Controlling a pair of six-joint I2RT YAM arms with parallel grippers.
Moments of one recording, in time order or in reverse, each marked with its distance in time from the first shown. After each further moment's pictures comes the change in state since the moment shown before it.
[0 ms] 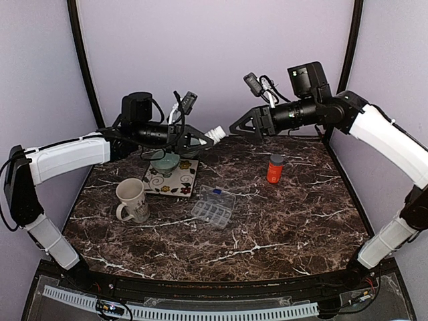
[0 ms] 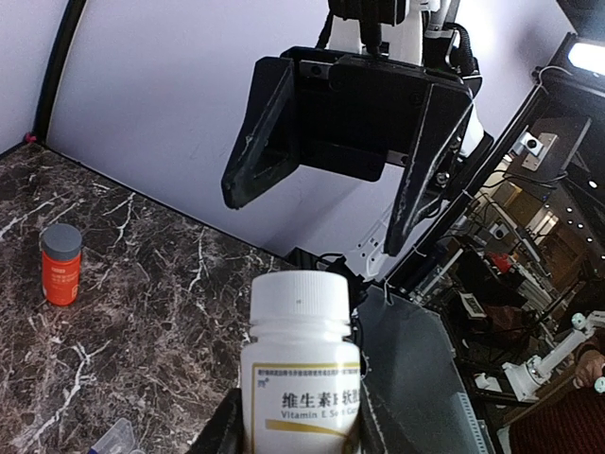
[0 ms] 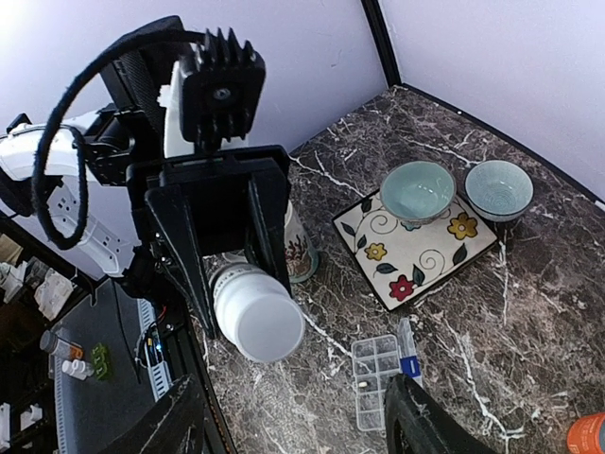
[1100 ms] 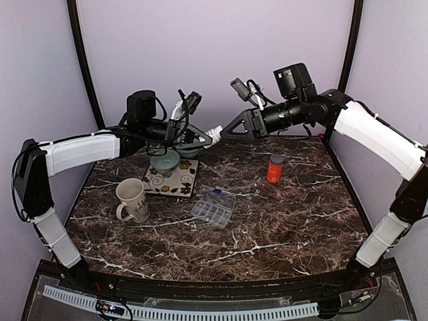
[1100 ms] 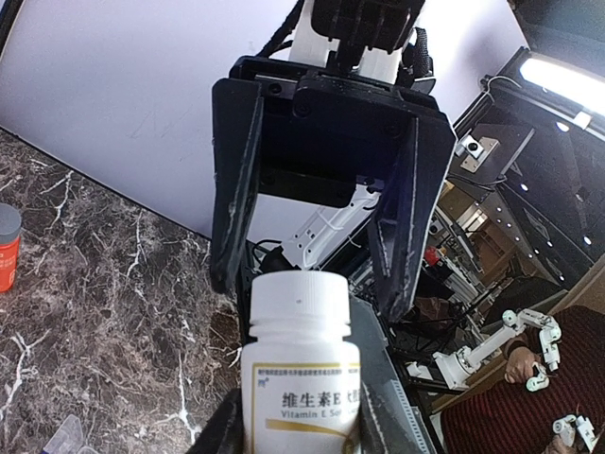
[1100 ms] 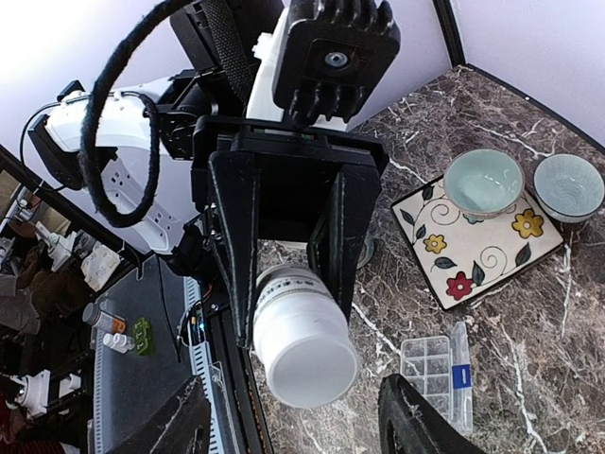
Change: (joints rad) left arm 0.042 0.113 0.060 0.132 0.245 -0.211; right arm 0.002 0.101 0.074 -0.019 -0.187 -0.013
